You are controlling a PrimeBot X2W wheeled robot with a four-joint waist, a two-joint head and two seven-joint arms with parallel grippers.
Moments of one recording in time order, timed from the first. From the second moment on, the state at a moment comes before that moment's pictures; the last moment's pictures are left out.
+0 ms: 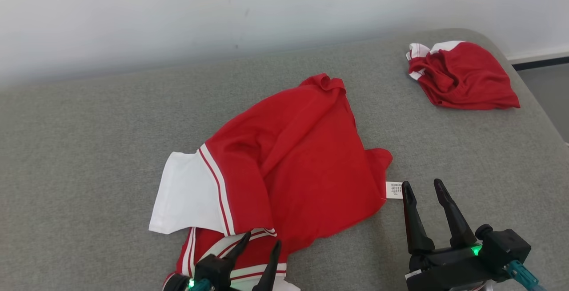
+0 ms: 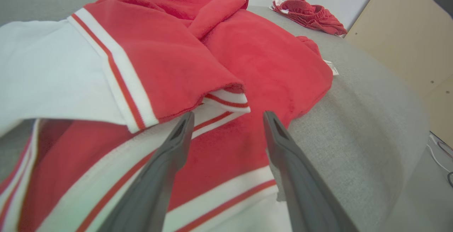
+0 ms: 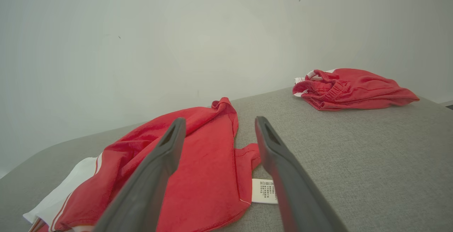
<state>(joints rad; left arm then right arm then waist) -0.21 0.05 -0.46 0.53 -0.34 -0.13 -0.26 -0.05 -0.11 0.08 0.11 0.31 0.13 -0.26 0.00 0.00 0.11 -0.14</state>
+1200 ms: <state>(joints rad) -0.74 0.54 -0.39 0.52 -0.36 -0.13 -0.25 -0.13 -0.09 0.06 0.14 0.30 0.13 -0.26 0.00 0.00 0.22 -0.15</state>
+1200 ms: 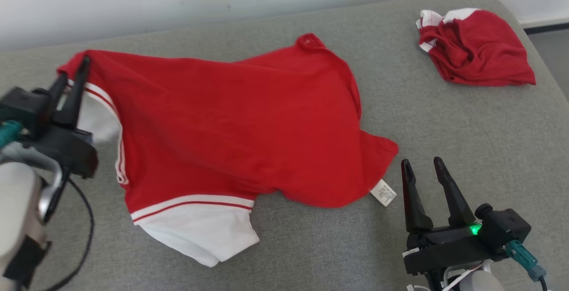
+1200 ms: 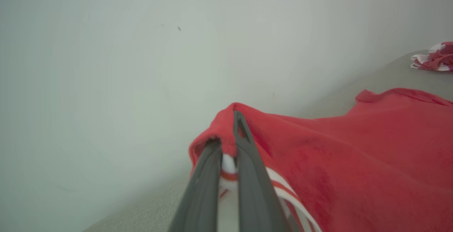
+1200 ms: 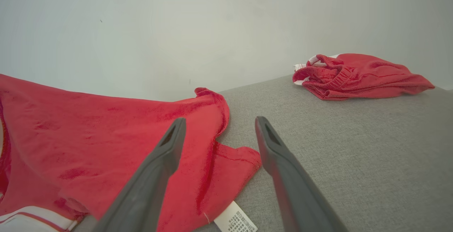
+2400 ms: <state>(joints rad) -0.43 0.47 -0.27 0.38 -0.42 -0.05 -0.26 -0.07 -0.09 0.00 0.17 0.29 0.13 -0.26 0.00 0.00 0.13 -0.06</state>
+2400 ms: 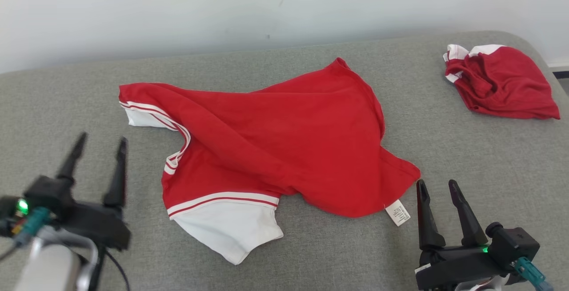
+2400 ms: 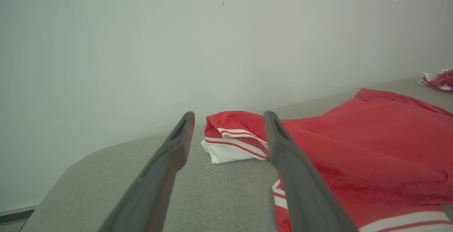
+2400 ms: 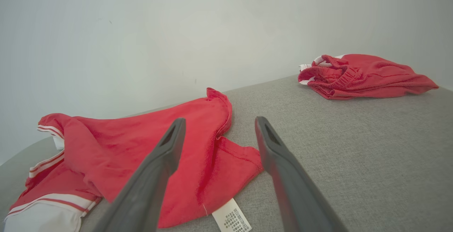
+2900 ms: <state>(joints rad) -0.19 0.22 -0.32 0.35 -0.39 -0.05 -0.26 -0.05 -0.08 -0.01 0.17 0.29 0.13 -0.26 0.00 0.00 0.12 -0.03</state>
